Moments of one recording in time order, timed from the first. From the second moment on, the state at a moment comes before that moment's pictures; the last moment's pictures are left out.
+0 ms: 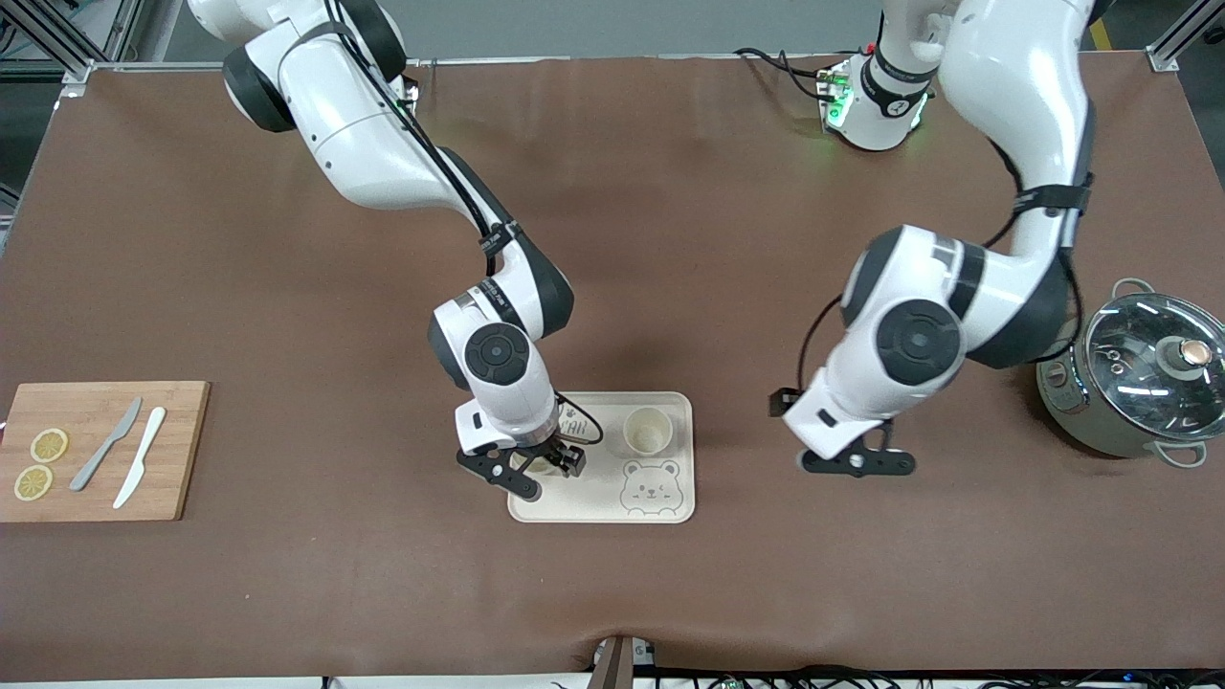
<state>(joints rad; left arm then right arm) -0.26 0.61 -0.11 -1.29 0.10 1.82 -0.30 0.53 0.98 0.01 -1.05 -0.10 2.20 1.07</state>
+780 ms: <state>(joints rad) 0.18 0.36 -0.24 -1.99 0.10 2.44 0.08 0.21 0.89 0.20 -1.01 -0.07 2.03 0.86</state>
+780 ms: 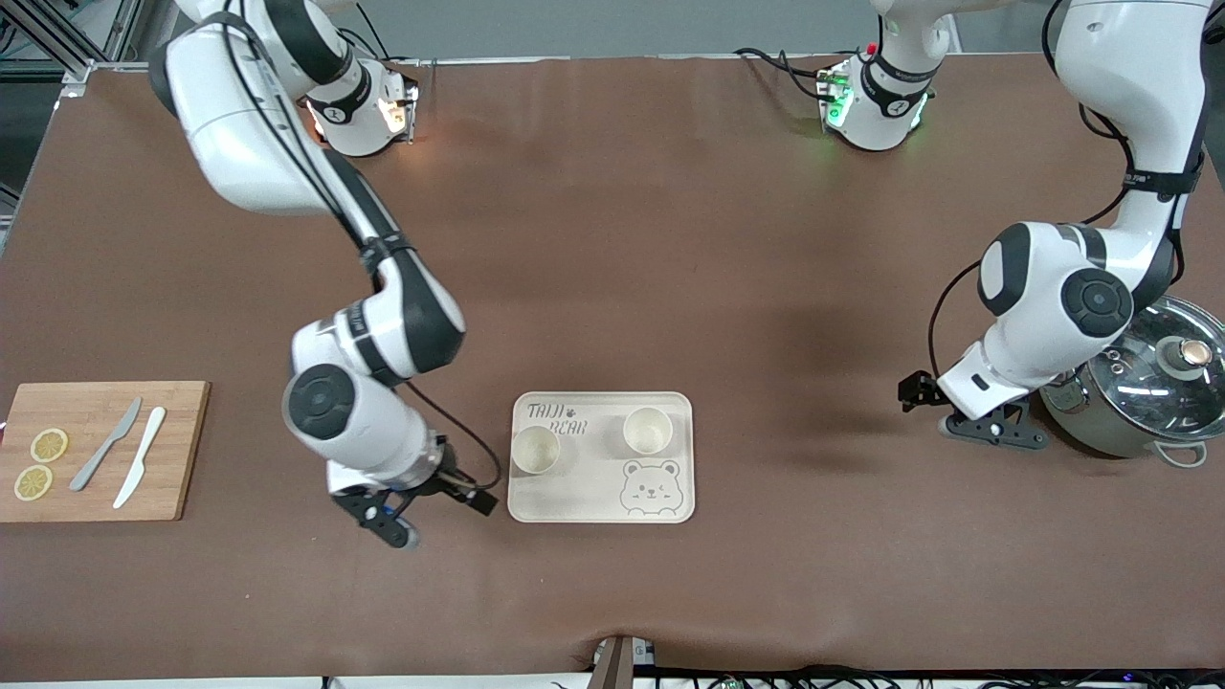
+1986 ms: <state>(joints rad) -0.04 -0.15 -0.08 -1.83 -0.08 1.60 0.07 -0.14 0.62 0.20 -1.01 -0.12 1.65 0.15</state>
